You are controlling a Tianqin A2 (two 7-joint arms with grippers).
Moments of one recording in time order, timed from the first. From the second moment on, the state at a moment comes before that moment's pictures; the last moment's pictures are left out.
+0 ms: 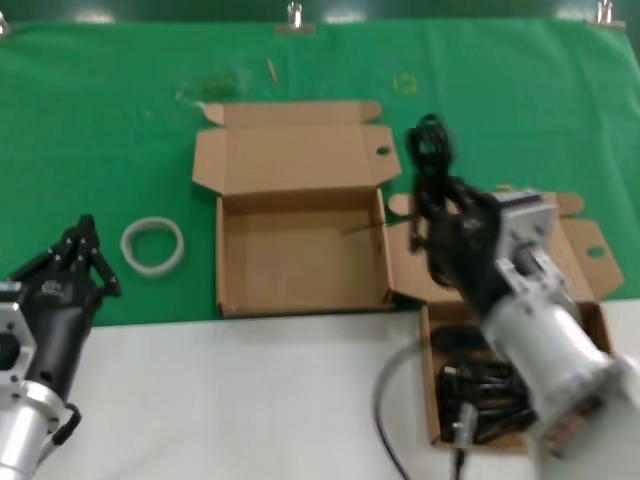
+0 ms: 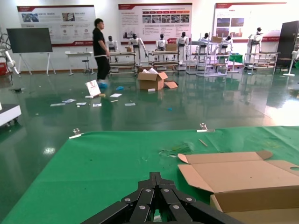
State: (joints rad) left arm 0.00 -0.30 1.60 -1.60 -1.80 0.00 0.00; right arm 0.28 0.52 -2.22 1.88 2.66 0.63 -0.60
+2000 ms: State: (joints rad) left arm 0.00 -0.30 1.60 -1.60 -1.80 0.00 0.00; right arm 0.55 0.27 -2.29 1.61 2.71 0.69 -0.71
